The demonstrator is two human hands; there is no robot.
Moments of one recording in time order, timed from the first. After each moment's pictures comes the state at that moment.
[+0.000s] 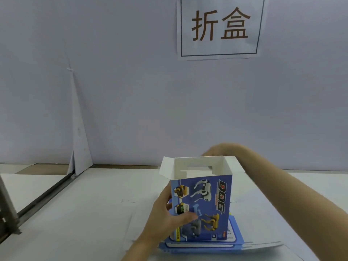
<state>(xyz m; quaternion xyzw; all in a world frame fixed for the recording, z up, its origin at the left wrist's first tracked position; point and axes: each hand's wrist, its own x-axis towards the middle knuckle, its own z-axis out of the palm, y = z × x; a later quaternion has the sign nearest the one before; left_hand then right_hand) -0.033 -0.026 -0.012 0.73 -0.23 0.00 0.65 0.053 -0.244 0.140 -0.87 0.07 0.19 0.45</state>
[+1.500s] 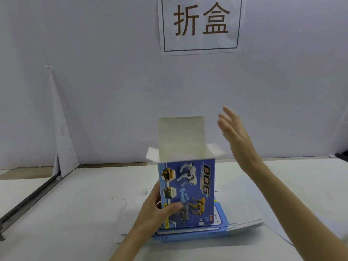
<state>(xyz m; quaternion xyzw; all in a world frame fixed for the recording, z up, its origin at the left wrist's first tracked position) -0.041 -0.026 -0.012 0.71 -0.22 -0.03 0.67 -0.066 -0.252 0.133 -0.76 -0.11 -0.28 0.58</state>
